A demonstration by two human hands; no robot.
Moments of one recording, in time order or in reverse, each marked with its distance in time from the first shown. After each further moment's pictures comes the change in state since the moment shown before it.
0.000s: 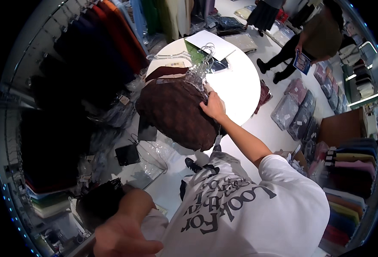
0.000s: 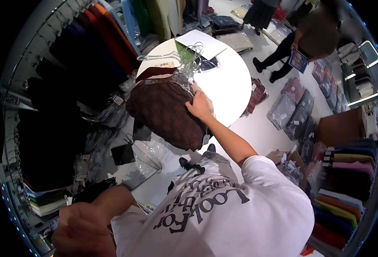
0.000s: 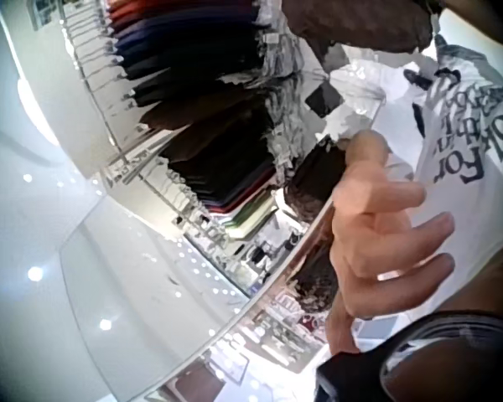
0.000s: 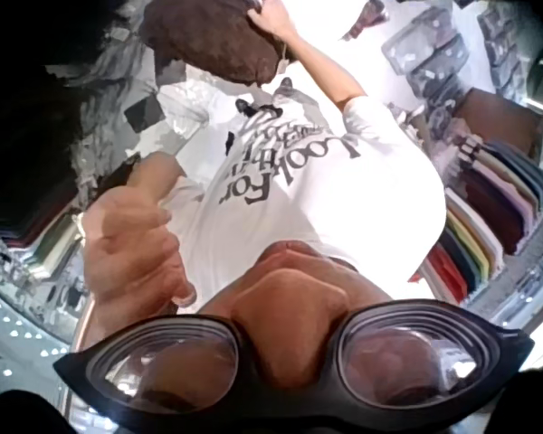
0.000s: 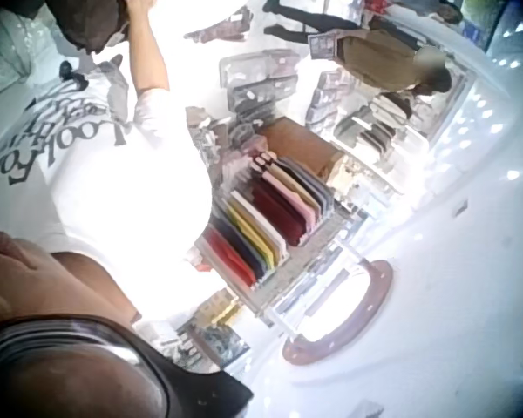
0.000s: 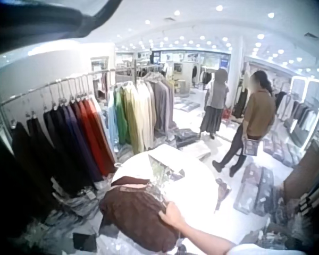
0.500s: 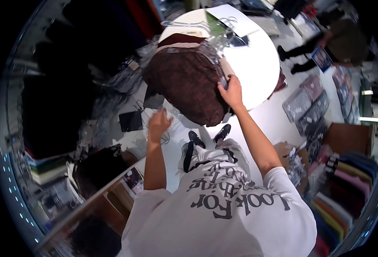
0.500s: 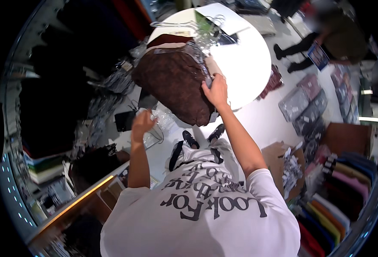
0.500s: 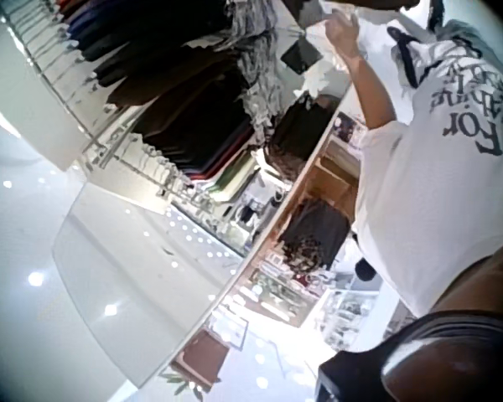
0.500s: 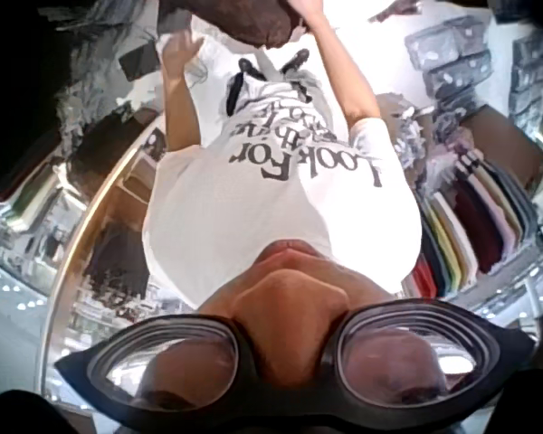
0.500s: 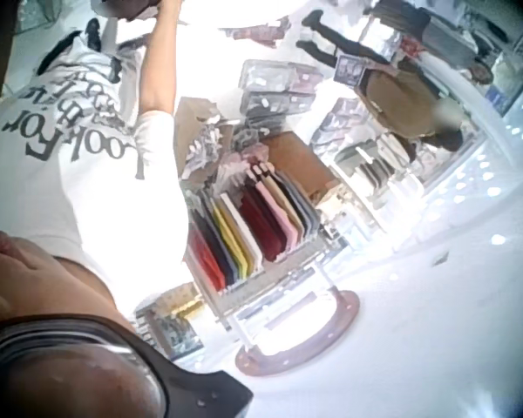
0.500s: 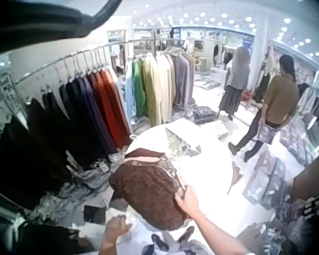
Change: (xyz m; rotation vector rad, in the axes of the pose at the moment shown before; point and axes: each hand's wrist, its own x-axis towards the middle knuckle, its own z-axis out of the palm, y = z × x) left_hand -0.370 -0.153 -0.037 1.096 -0.734 -1.277; right_hand -0.044 0.009 -0.011 0.068 0.112 -0.085
